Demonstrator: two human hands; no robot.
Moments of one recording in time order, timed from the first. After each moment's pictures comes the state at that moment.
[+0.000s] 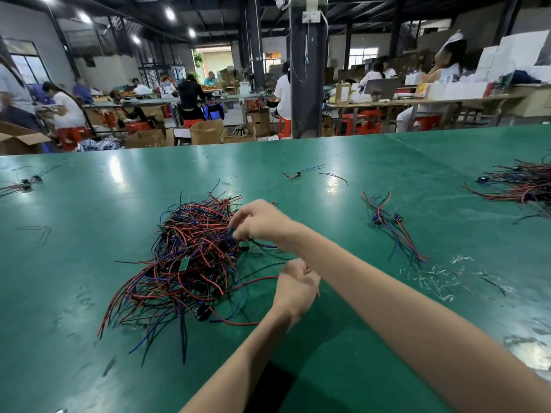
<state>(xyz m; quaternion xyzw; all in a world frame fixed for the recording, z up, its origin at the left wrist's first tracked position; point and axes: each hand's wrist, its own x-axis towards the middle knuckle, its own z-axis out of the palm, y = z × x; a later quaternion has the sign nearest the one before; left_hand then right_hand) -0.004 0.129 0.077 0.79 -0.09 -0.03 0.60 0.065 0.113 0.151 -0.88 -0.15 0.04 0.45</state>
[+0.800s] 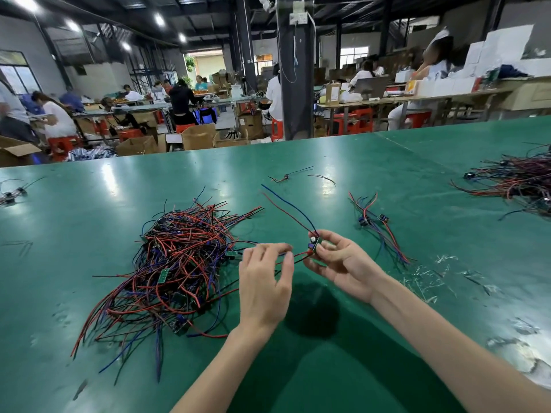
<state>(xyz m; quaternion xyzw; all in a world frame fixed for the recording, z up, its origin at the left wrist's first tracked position) 0.009 0.135 0.065 0.86 -0.16 0.28 0.40 0.018 -0.021 0.082 -0.42 0.01 0.07 0.90</state>
